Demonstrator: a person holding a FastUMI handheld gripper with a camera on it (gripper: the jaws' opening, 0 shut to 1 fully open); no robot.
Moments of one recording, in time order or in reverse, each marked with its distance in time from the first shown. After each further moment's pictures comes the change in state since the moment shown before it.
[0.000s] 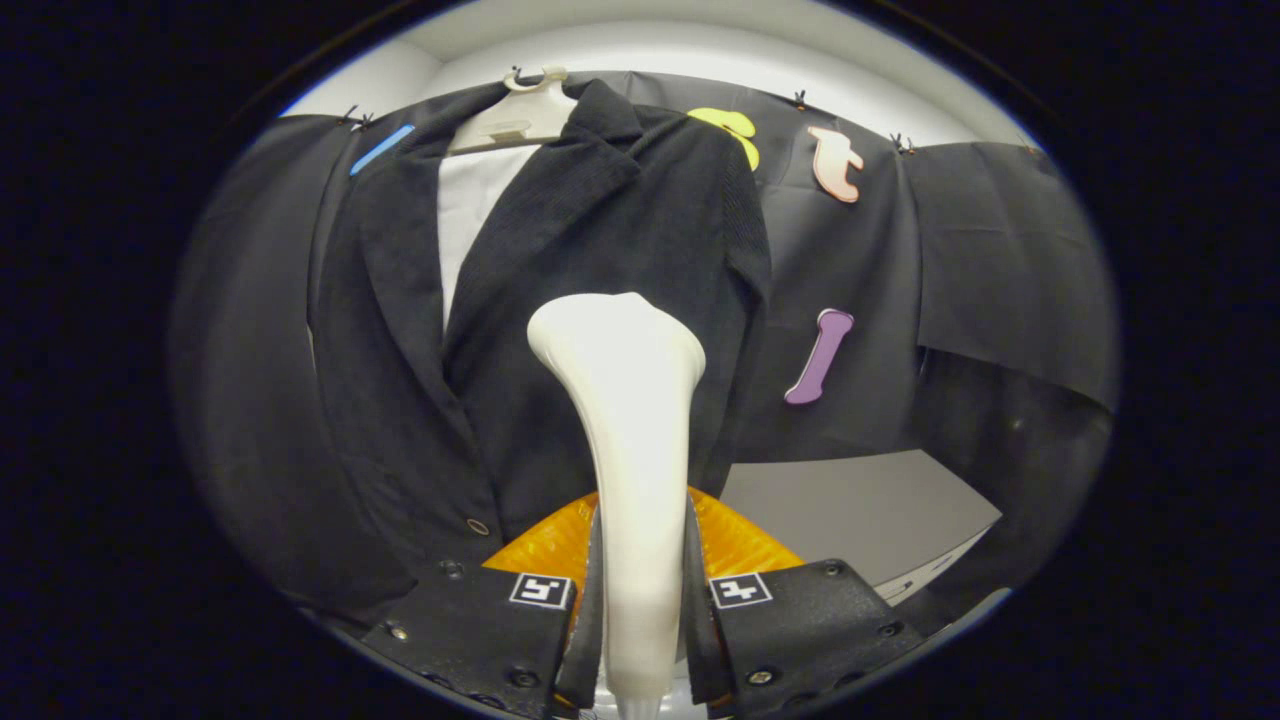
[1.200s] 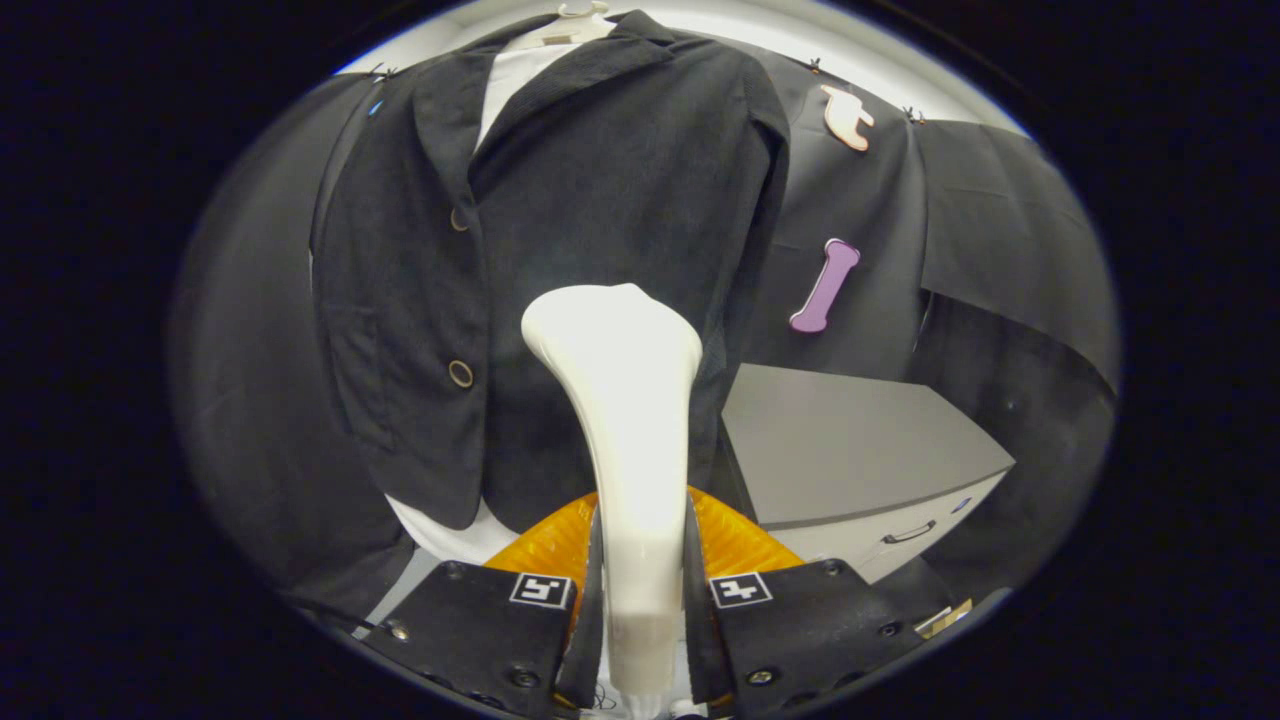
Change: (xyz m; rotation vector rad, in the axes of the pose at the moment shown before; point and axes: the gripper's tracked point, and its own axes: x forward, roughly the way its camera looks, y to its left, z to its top) arm 0.003 0.006 -0.129 -0.073 0.138 -0.032
